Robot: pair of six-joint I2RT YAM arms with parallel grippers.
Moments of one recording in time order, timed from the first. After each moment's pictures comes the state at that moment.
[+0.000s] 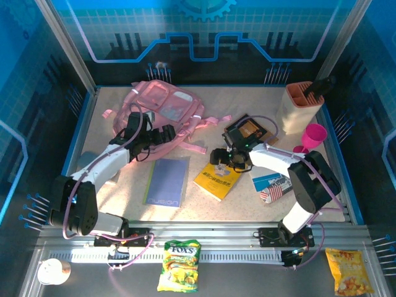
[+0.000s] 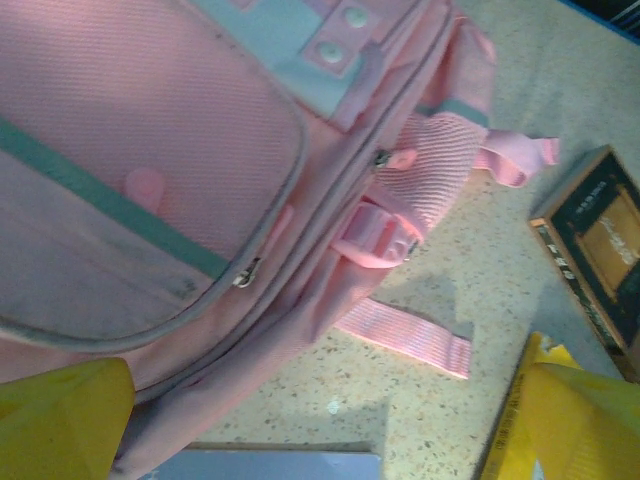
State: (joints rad) left arm -0.21 1.40 0.90 -0.24 0.14 -0.52; right arm 0.57 1.65 0.97 -0.40 -0.09 0.67
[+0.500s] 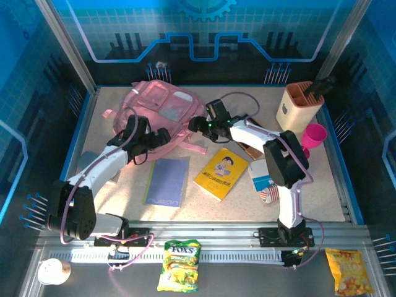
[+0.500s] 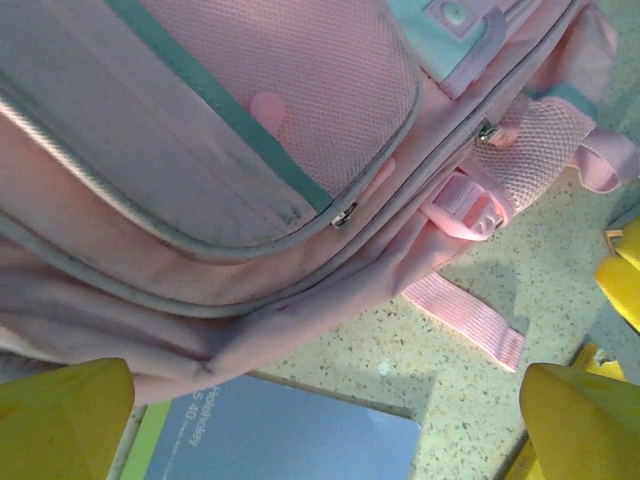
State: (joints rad) left arm -0.21 1.35 0.89 -0.40 0.05 -0.65; right arm 0.55 2.05 1.50 -0.24 -0.25 0.85
